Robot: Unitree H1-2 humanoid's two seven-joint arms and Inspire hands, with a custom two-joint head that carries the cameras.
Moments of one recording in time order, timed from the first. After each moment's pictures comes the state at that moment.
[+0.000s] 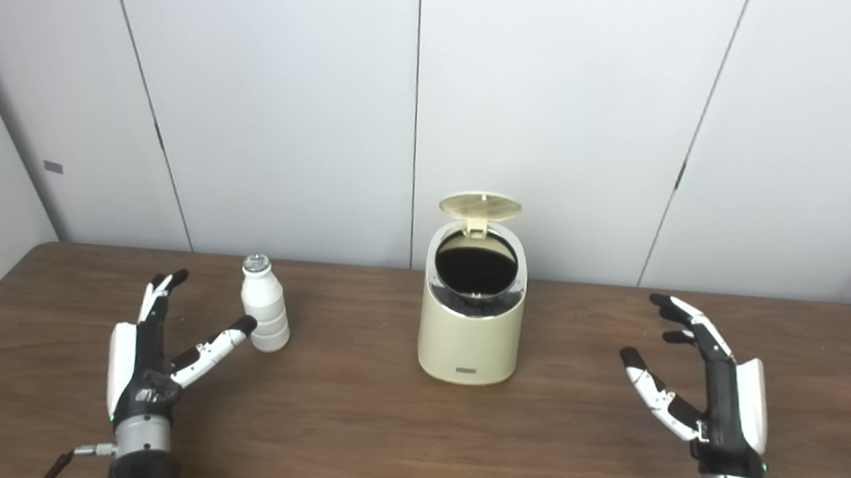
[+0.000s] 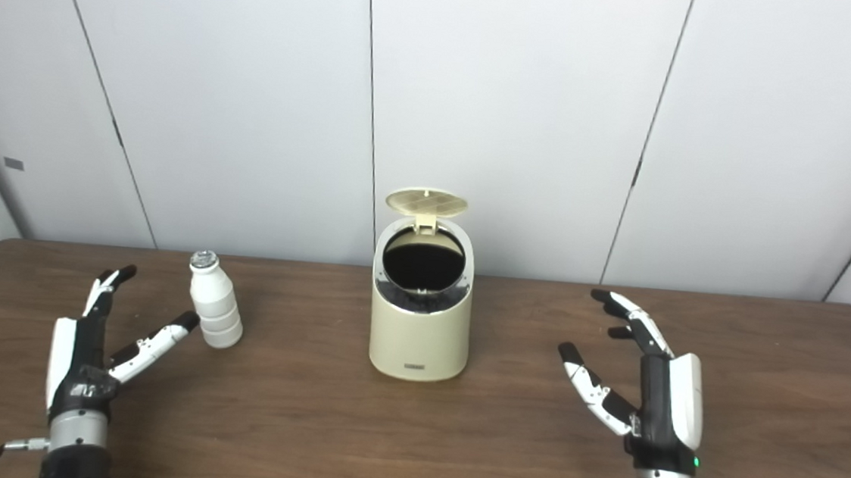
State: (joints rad) left arm -0.19 0.16 0.19 0.07 0.33 0.11 0.28; right arm -0.22 -0.17 0.01 0.21 -0.50 -0.41 -0.45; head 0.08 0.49
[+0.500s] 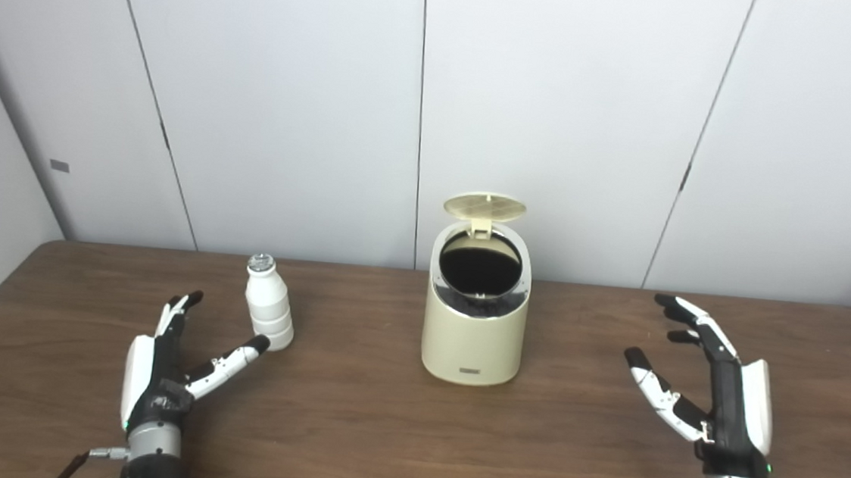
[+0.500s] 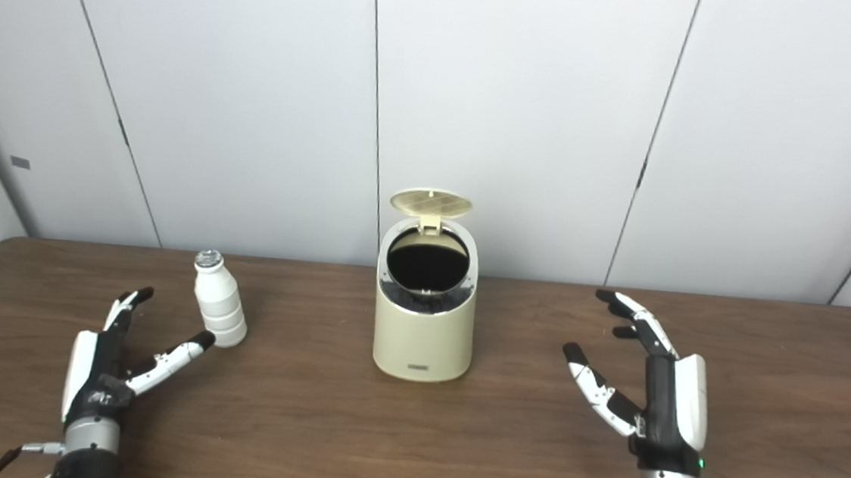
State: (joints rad) left arm -0.20 0.17 0.16 0.14 0.32 0.14 0.27; right arm -0.23 -0.18 0.01 0.21 -0.49 -0.42 -0.45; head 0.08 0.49
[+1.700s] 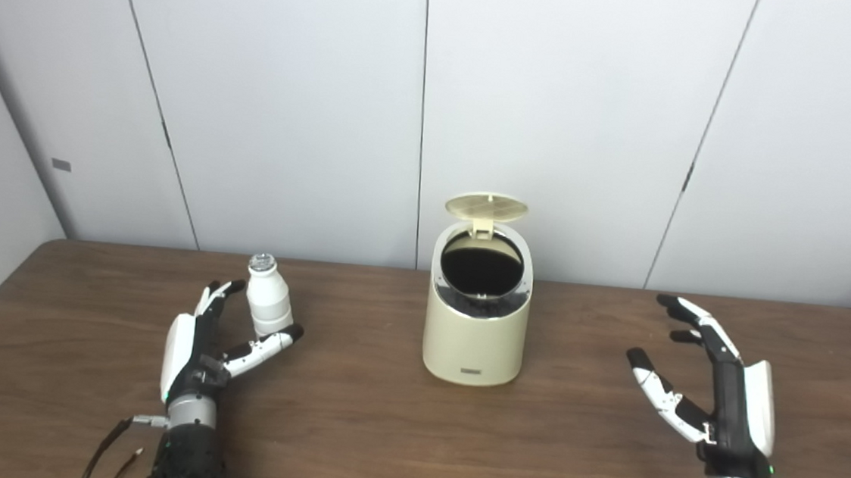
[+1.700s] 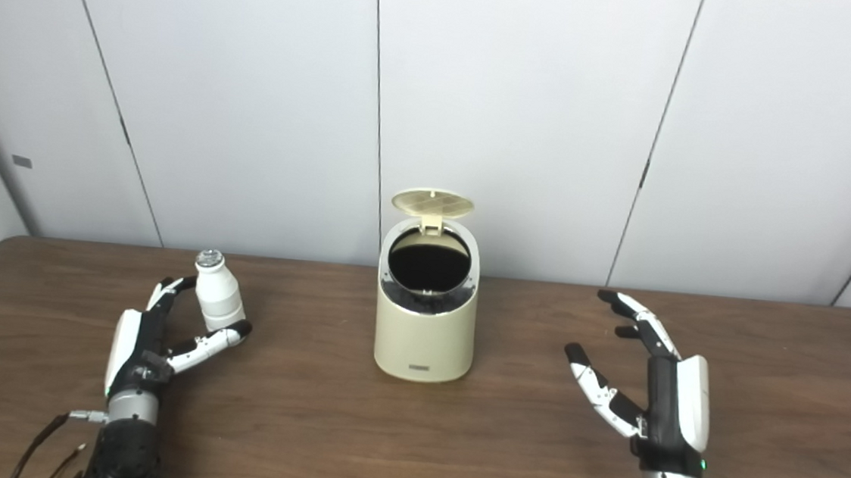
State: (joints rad) left arm -0.32 0.18 0.09 0.30 0.32 0.12 0.30; right arm -0.22 -0.18 0.01 0.20 -0.49 -0.42 -0.45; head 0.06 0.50
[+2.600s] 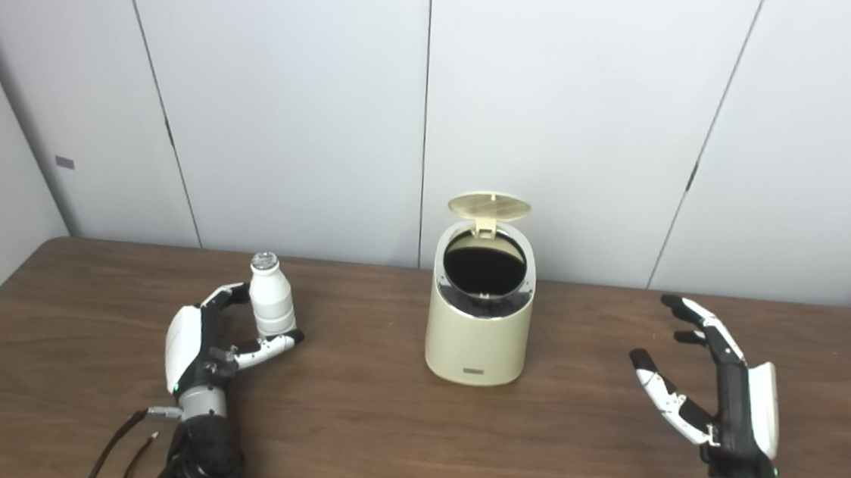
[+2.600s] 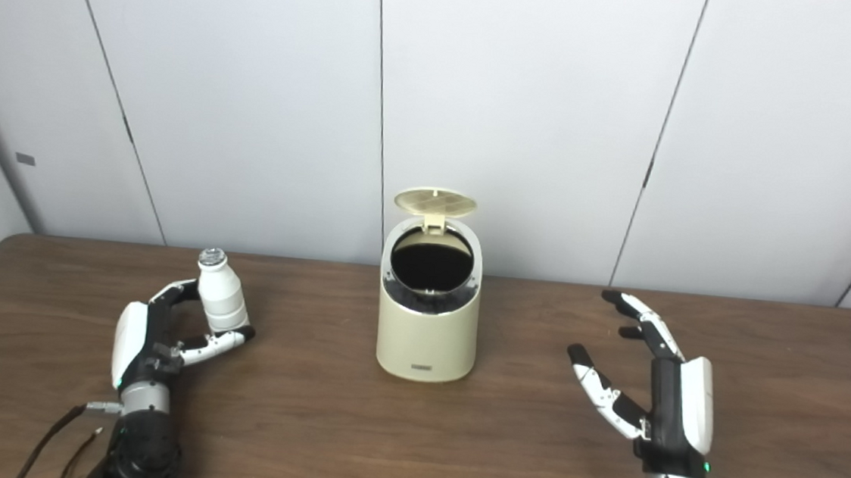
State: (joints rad) left arm -0.39 0.18 0.06 0.46 0.37 0.00 0.48; right arm -0.21 -0.18 0.00 0.19 -0.49 -0.42 -0.44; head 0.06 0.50
